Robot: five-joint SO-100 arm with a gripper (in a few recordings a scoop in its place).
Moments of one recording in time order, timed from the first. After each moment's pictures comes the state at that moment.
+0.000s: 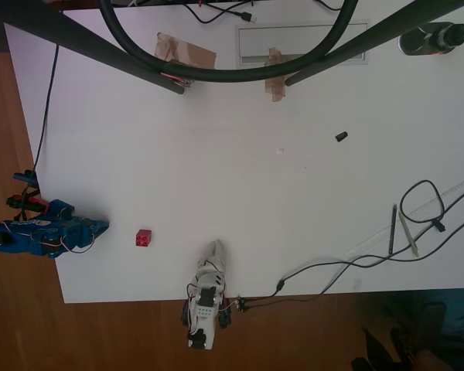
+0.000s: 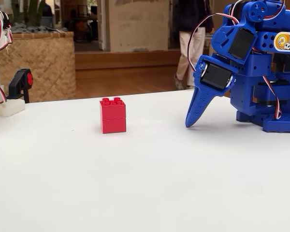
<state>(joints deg) 4.8 189.0 182.8 68.6 -65.8</state>
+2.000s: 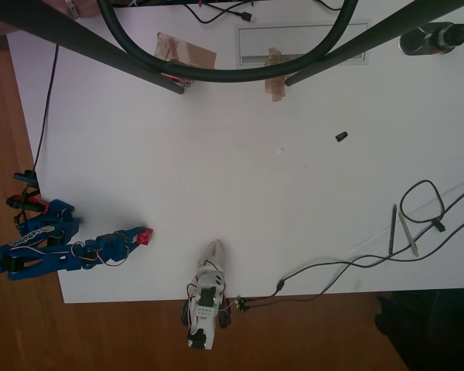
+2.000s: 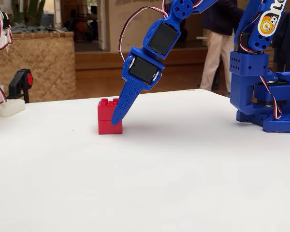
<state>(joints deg) 12.4 111.9 146.8 20.0 -80.2</state>
